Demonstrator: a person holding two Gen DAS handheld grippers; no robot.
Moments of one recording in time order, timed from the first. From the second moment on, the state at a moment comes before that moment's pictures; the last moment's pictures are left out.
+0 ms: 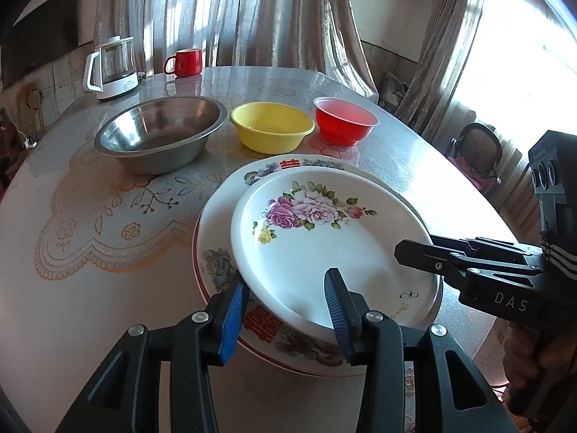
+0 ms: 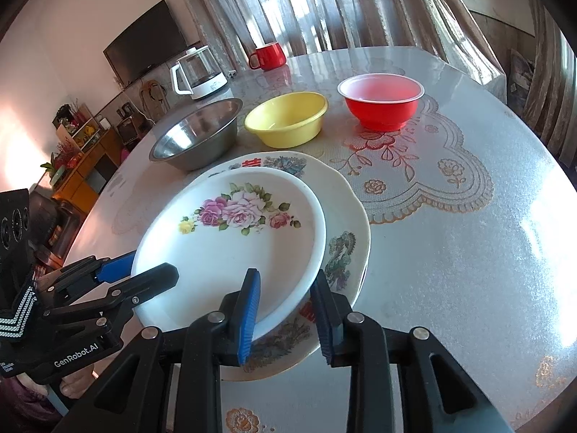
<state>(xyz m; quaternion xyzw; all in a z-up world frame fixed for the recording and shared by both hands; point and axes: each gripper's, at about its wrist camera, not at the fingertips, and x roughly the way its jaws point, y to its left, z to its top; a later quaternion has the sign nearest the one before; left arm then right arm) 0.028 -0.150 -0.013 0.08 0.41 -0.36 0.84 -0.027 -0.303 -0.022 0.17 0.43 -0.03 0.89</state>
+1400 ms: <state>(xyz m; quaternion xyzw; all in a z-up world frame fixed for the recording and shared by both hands) 0.030 -0.100 -0.004 0.03 0.41 -0.31 0.86 -0.015 -0.258 -0.010 0.01 0.40 -0.10 0.91</state>
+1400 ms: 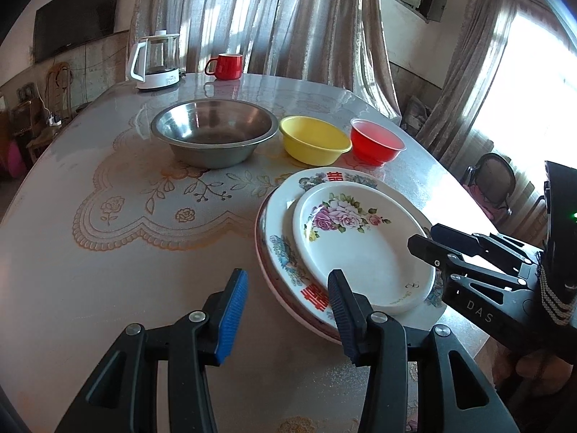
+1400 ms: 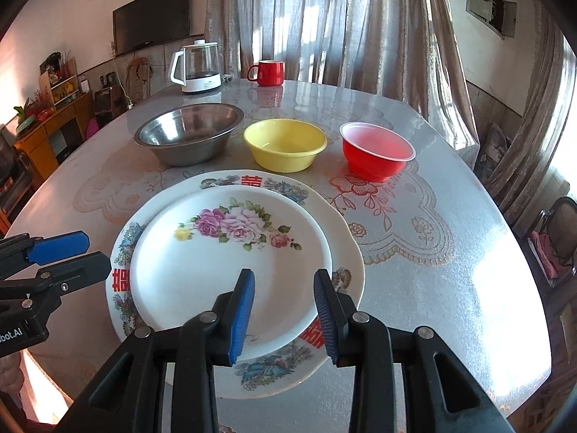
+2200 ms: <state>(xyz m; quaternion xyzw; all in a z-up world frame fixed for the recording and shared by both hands) 0.054 -0.063 -0.019 0.00 0.43 -0.26 0.87 0.010 -0.256 -0.012 0.10 0.42 -0.05 0.90</state>
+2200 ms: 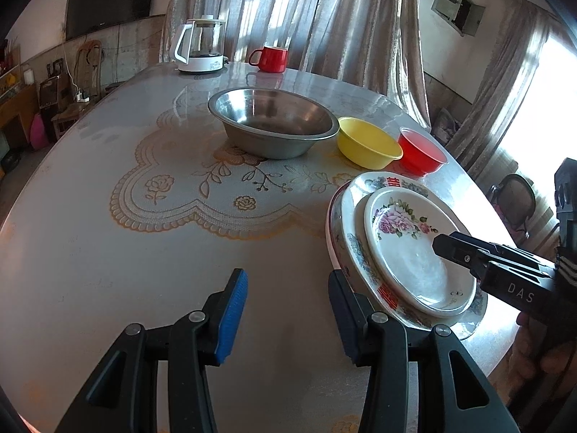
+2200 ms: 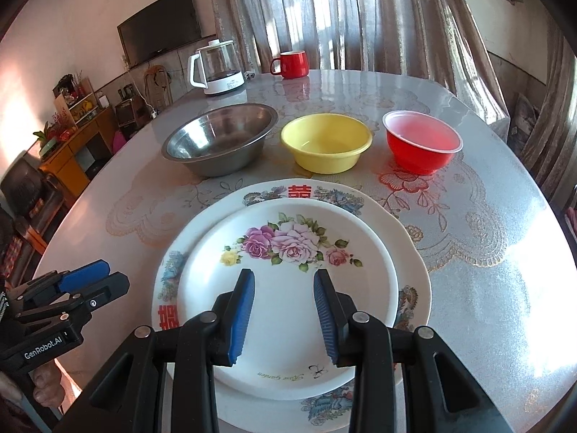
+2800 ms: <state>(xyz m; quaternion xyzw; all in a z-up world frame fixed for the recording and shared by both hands) 0.060 -0.072 -0.017 -0.02 0.43 -0.29 0.86 -0.010 -0.345 -0.014 0.22 0.39 -0.19 0.87</state>
